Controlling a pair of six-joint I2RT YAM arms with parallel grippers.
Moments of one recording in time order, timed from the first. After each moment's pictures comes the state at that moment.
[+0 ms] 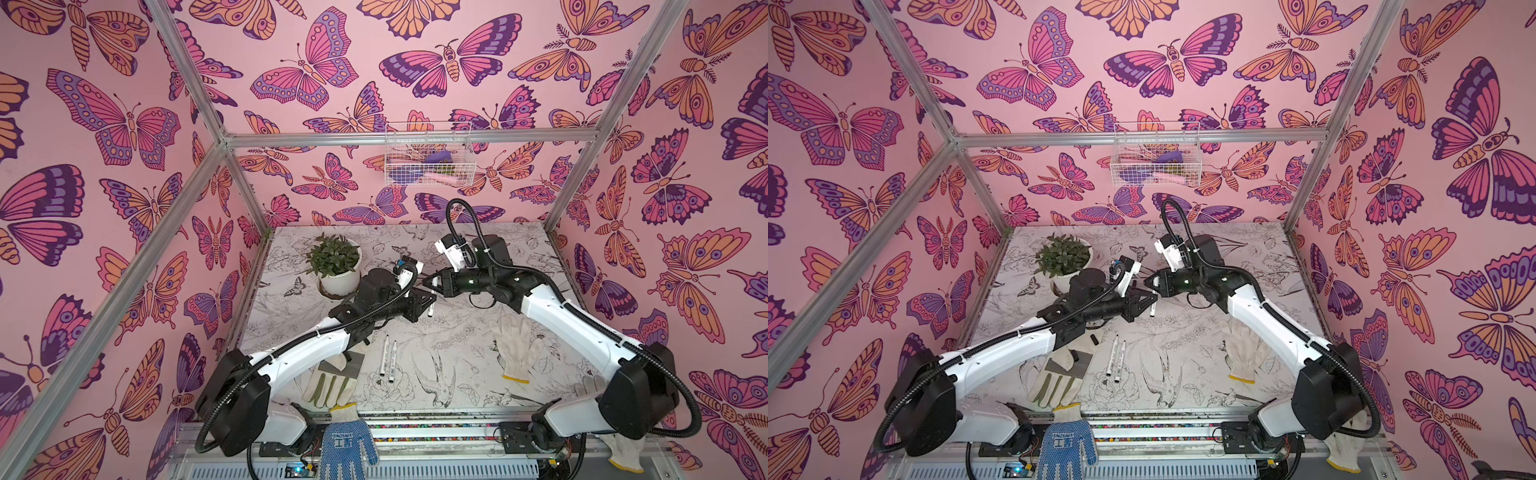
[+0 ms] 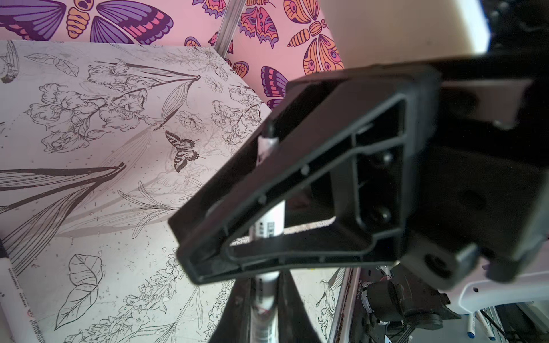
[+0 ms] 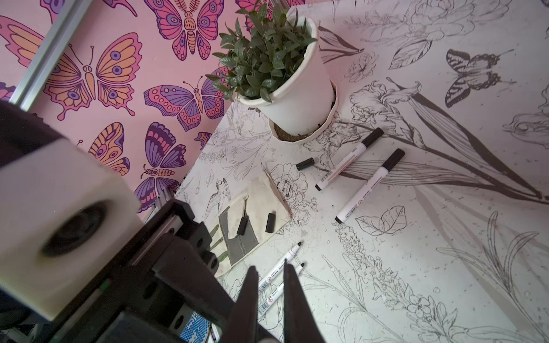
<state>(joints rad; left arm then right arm) -0.72 1.39 0.92 0.13 0.40 -0.41 0.51 1.44 1.20 -0.36 -0.60 0.34</state>
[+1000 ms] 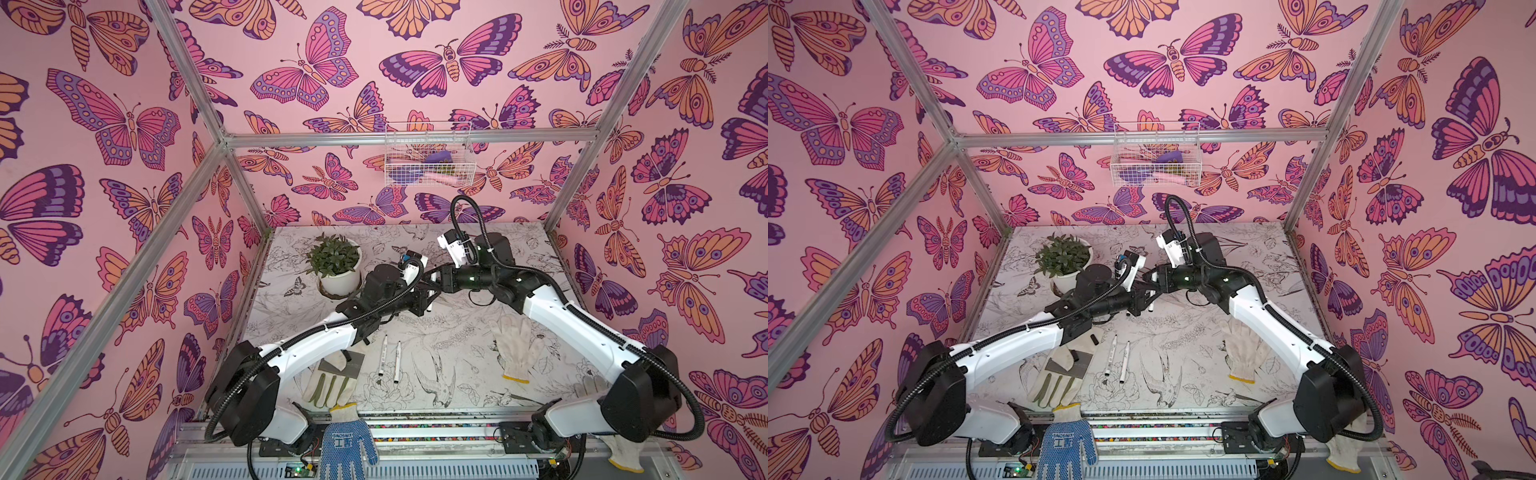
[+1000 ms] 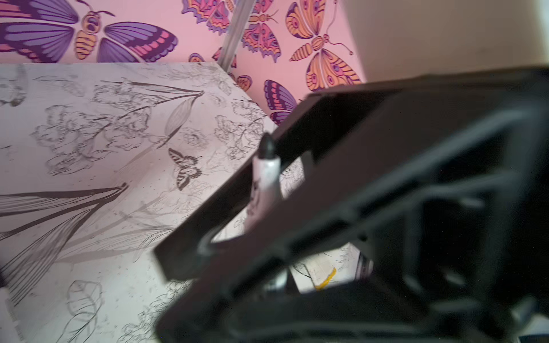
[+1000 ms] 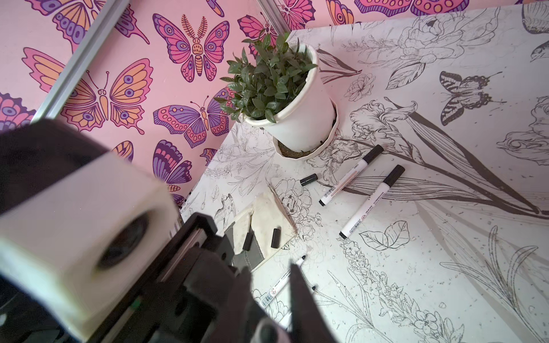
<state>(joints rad) -0.72 1.44 0.95 0.17 0.32 -0.43 0.51 1.42 1.20 -0.31 -0.58 0.40</state>
